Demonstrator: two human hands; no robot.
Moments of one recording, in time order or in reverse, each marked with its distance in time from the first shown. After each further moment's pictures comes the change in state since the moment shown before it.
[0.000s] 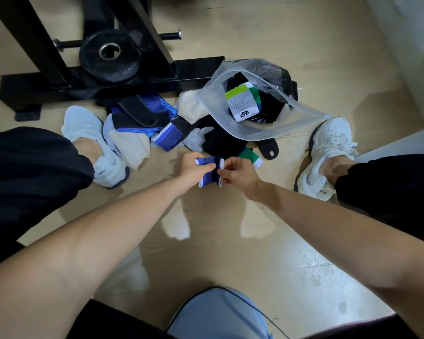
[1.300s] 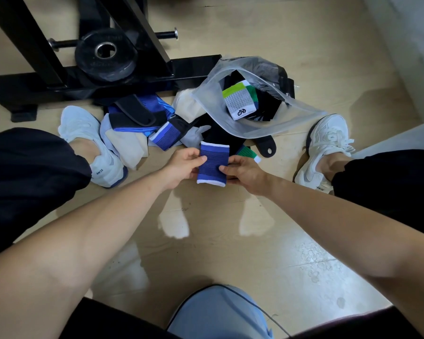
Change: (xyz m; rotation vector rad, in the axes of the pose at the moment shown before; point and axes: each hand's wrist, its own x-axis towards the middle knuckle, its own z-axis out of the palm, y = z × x) left_hand 0.004 -0.002 -0.025 -0.360 -0.335 -0.055; right_hand 0.002 0.000 -0.018 0.247 -0.158 0.166
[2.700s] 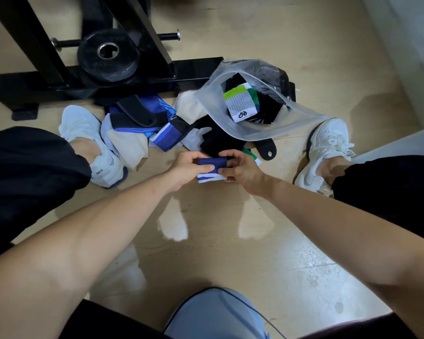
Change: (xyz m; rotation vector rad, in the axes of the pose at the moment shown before) left_hand -0.003 0.002 0.011 0.169 0.056 0.066; right_hand -0.003 -0.009 0.006 -0.076 0.028 -0.101
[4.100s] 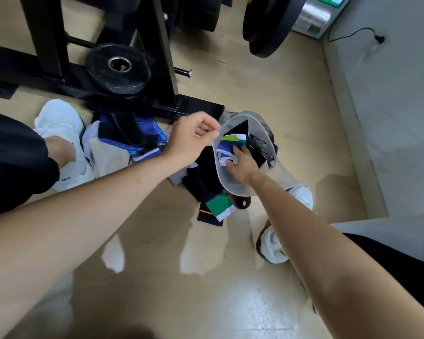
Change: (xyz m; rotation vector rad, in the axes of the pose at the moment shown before) left_hand 0.023 0.127 -0.024 -0.037 0.395 0.642; right_hand 0.092 -0.111 -0.057 -1.297 0.226 -0.101
